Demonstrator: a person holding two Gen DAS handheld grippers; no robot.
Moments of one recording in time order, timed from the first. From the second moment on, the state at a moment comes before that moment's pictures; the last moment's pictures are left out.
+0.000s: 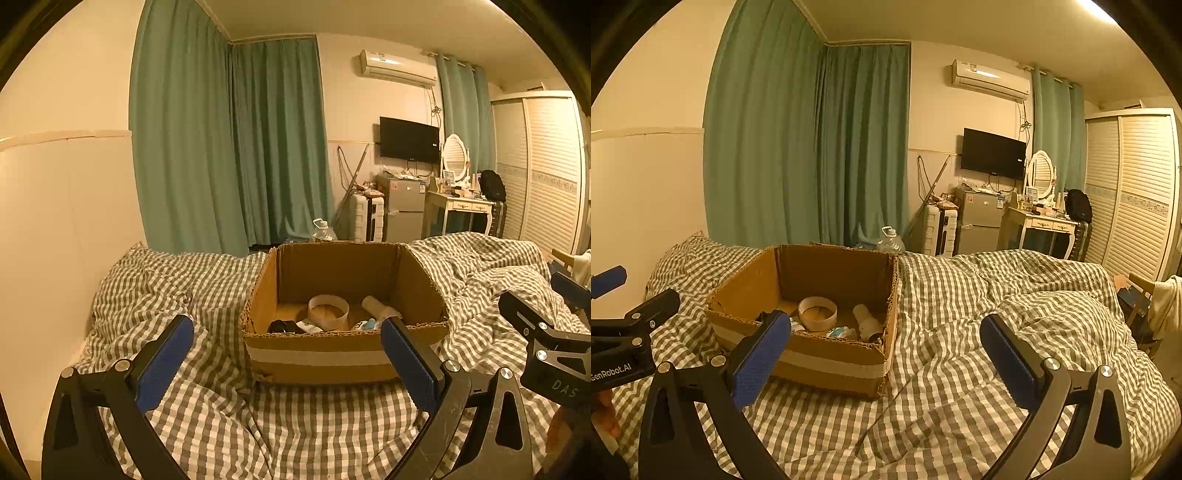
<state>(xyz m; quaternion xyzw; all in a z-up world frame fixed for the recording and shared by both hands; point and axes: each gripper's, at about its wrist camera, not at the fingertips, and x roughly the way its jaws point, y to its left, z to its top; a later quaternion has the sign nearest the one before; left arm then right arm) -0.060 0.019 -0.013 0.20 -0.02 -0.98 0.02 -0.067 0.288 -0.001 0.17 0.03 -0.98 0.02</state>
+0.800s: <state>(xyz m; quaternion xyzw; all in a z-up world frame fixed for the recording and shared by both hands) -0.061 0.020 -0.014 0.20 -0.02 -0.98 0.02 -0.070 0.284 -0.006 0.18 0.04 -0.98 0.02</state>
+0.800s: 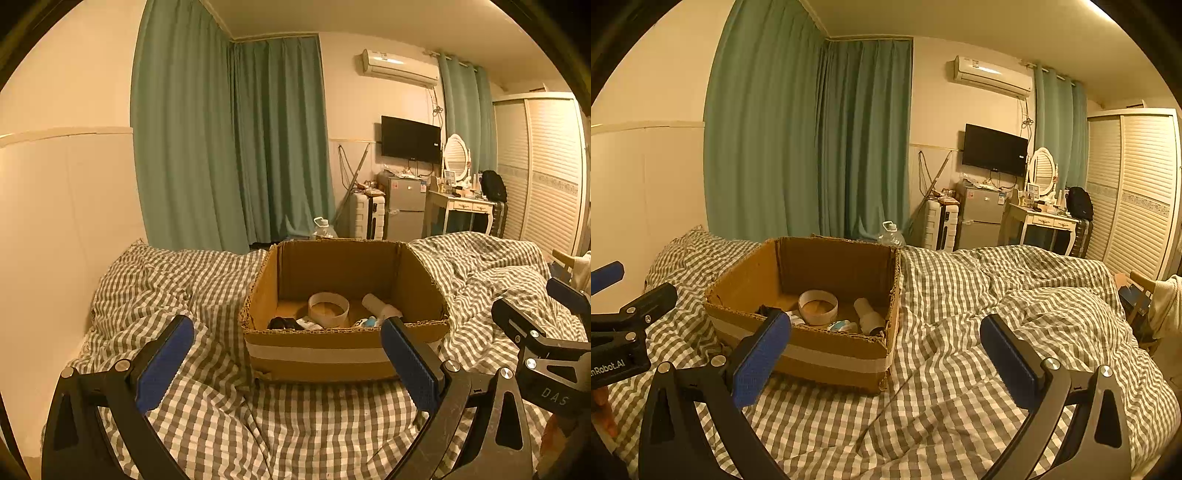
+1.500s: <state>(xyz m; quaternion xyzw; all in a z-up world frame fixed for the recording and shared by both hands) -0.063 0.021 -0.017 0.21 -0.02 -0.98 0.03 -0.074 0.283 -0.011 0.19 0.04 -0.98 0.02</state>
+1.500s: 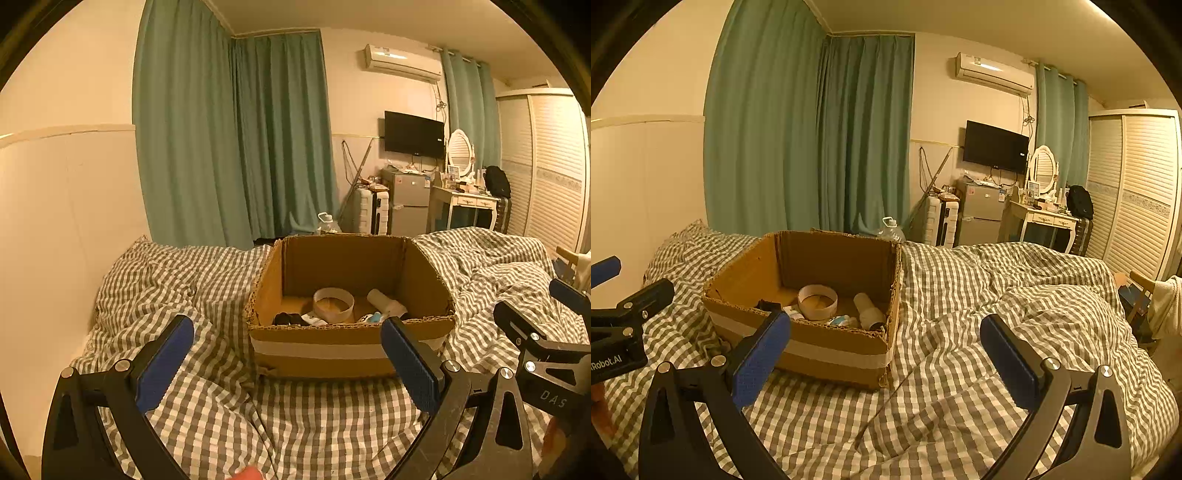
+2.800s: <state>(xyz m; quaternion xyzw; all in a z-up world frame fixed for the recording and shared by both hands) -0.061 0.019 -0.021 0.21 -0.03 -0.98 0.03 -0.074 0.278 -0.015 0.20 0.05 -0.98 0.02</state>
